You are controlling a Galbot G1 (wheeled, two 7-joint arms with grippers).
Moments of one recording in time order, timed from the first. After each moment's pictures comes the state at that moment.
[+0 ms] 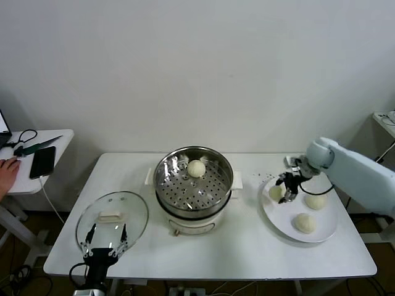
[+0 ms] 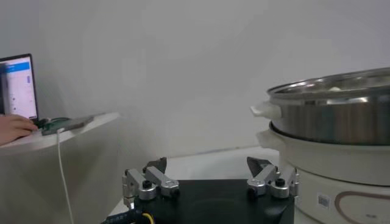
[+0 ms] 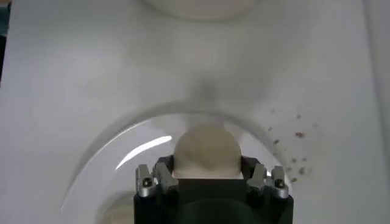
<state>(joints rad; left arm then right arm) 1.72 -1.53 -0.68 -1.99 0.05 -0.15 0.00 0.33 0.78 -1.10 1.05 0.26 -0.16 -1.13</state>
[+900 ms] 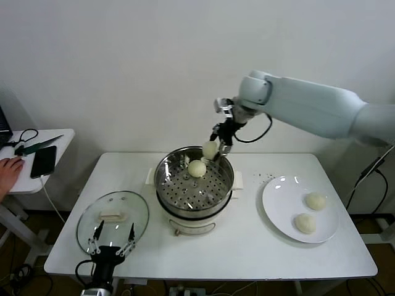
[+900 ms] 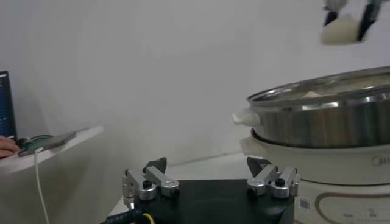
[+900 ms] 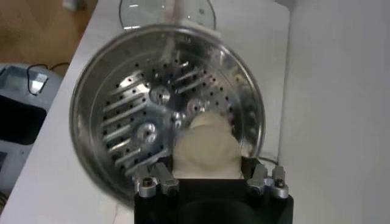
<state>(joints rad) 1.73 -1.50 -0.63 -2.00 0.10 -0.17 -0.01 0.69 1.26 -1.44 1.04 0.71 -0.30 -1.04</state>
